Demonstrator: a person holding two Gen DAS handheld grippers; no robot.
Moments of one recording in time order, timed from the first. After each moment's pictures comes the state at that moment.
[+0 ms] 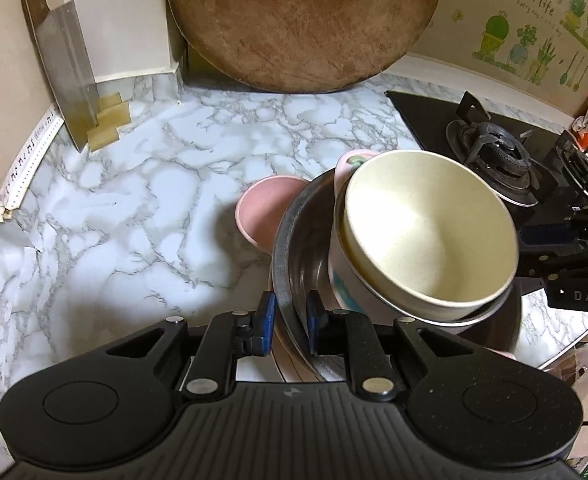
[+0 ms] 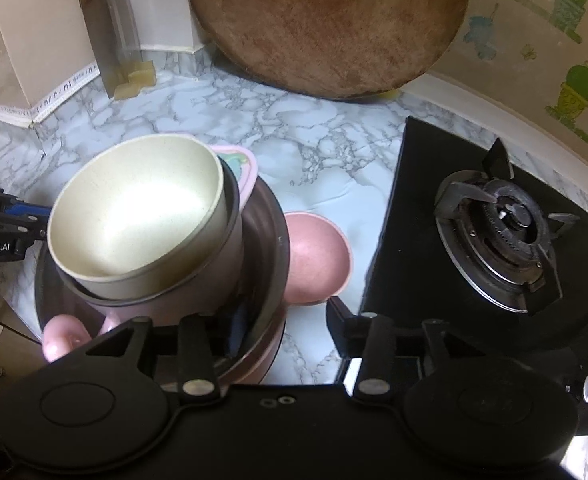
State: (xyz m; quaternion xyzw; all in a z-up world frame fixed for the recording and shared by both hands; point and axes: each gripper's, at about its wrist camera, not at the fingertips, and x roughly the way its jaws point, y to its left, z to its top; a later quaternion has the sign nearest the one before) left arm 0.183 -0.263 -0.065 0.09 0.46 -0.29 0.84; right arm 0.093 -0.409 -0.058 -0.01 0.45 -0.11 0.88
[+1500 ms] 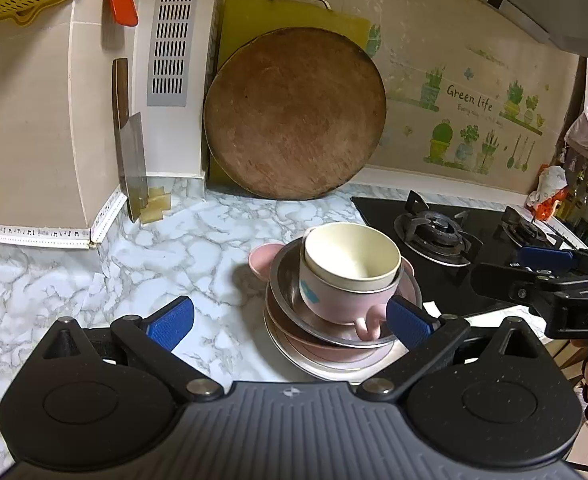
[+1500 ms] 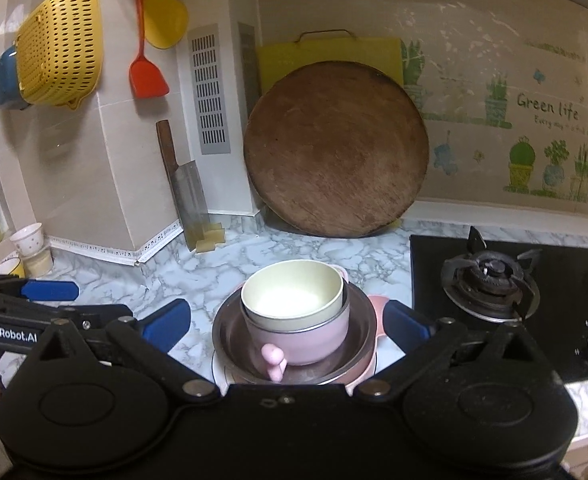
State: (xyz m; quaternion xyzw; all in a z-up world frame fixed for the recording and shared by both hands) left arm 0.045 -0.165 0.017 0.03 0.30 -0.31 0.90; right arm -0.044 -0.294 0.004 0.05 0.21 -0.11 0.97
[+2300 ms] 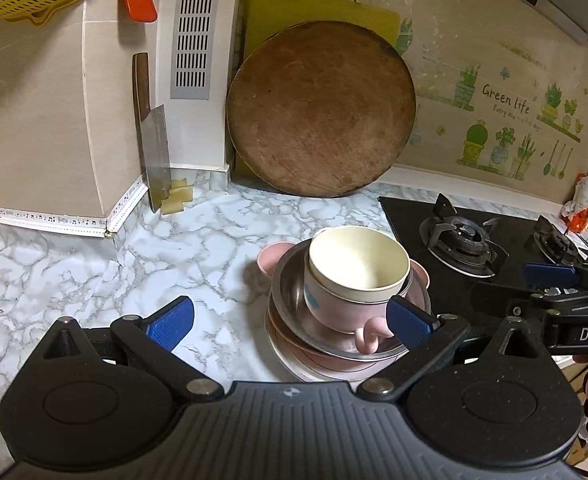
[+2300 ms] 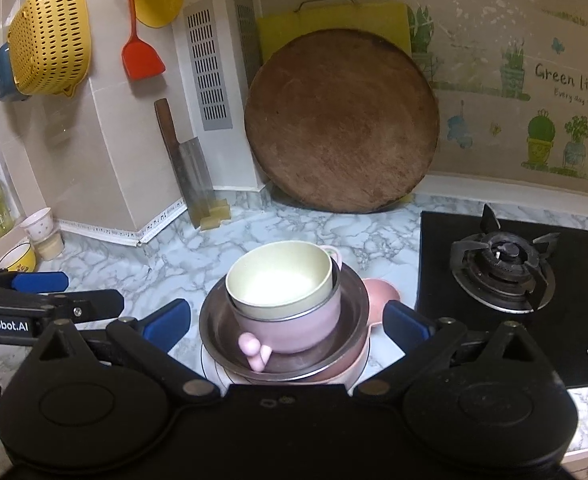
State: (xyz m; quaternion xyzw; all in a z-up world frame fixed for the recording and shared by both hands) left arm 0.037 -0.204 0.024 0.02 0.32 -0.24 0.92; right arm -0.031 -0.336 0.004 0.06 0.26 -0.07 0.96
